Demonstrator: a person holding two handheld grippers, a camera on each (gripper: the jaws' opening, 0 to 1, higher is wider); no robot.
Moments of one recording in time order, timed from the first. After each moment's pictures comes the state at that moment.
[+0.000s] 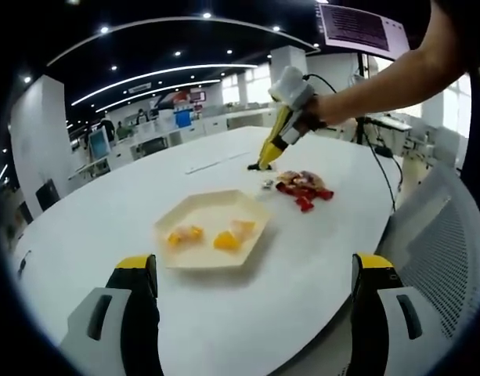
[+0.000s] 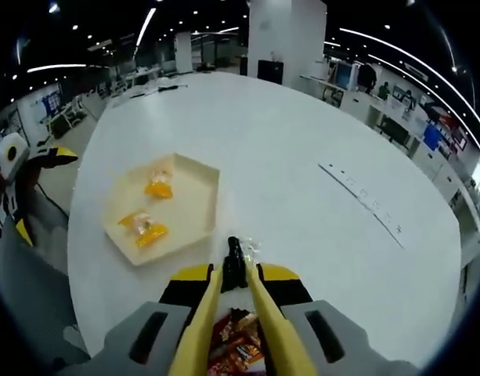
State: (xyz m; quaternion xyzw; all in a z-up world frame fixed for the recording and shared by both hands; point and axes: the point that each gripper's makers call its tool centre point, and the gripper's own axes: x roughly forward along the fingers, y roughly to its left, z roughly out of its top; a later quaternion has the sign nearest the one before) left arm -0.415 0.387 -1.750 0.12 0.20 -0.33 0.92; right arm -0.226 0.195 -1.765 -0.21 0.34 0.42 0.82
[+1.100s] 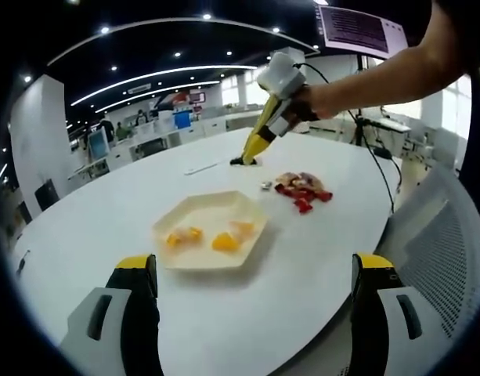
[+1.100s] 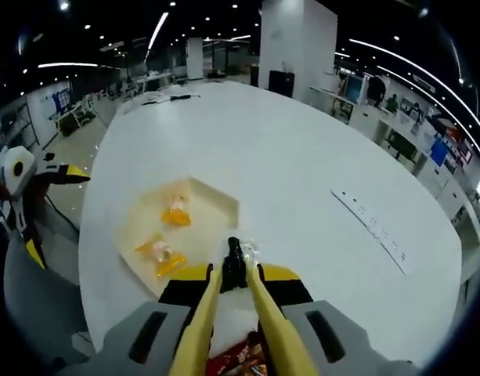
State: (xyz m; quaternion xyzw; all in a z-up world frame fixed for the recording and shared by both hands) left arm -0.416 0.385 -1.749 0.12 0.19 -0.33 0.92; right arm -0.232 0.246 -1.738 -0.21 0.31 0.45 0.81
